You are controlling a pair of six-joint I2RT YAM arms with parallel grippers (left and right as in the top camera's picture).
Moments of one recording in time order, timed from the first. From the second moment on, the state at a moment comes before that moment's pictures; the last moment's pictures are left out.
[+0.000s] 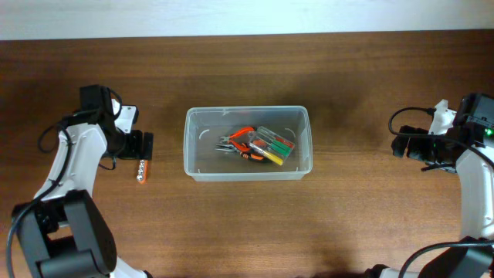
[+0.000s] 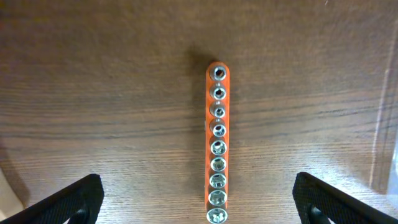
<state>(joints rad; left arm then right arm) 0.19 1.76 1.24 -0.84 0.03 0.25 -0.46 1.50 1.18 -0.91 -0.16 -0.10</state>
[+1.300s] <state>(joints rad) 0.19 1.91 1.30 -0.84 -0.01 0.27 -0.46 1.50 1.18 -0.91 -0.16 -0.10</state>
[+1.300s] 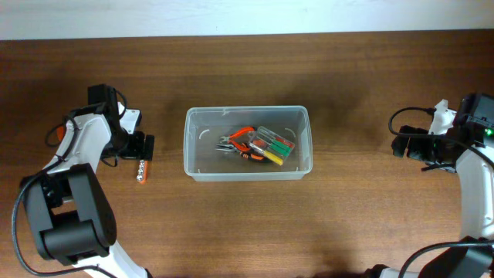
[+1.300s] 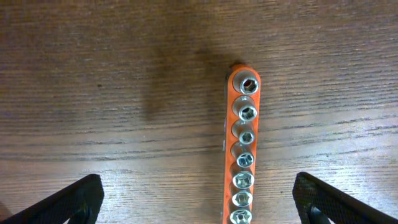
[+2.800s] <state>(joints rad) 0.18 1.98 1.30 -0.80 0.02 0.25 -0.46 1.50 1.18 -0.91 -0.16 -0.10</state>
